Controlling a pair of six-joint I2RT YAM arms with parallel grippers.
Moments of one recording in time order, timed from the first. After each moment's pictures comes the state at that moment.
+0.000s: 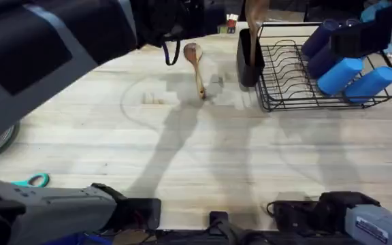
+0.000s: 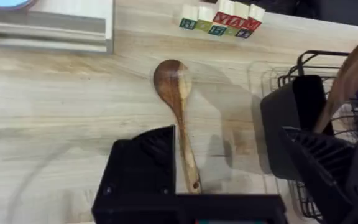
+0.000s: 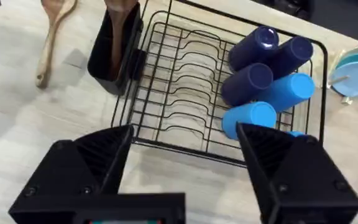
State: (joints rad) left arm -0.45 1.51 1.29 -0.47 -0.15 -0.47; right arm 0.01 1.07 1.40 -1.05 -0.05 -0.29
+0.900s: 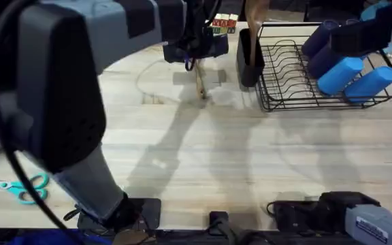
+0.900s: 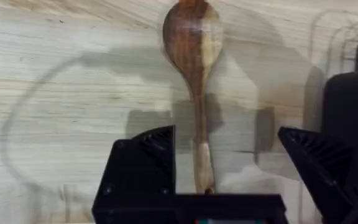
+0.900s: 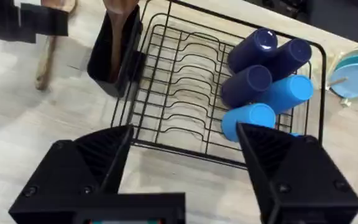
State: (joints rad) left arm -0.45 1.90 1.47 -0.58 -0.12 -0.57; right arm 0.01 1.07 1.40 -1.05 -0.05 -0.29
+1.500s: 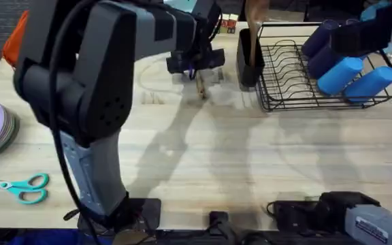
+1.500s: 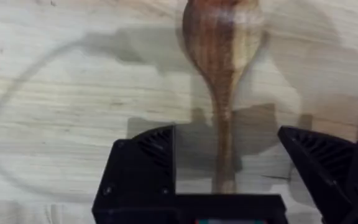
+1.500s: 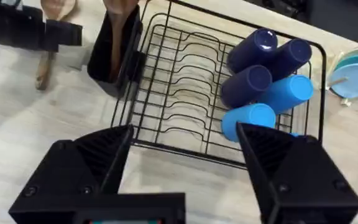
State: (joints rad) left arm -0.45 2.05 1.47 -0.52 -0.16 -0.60; right arm 0.01 1.07 1.40 -1.05 -0.05 -0.29
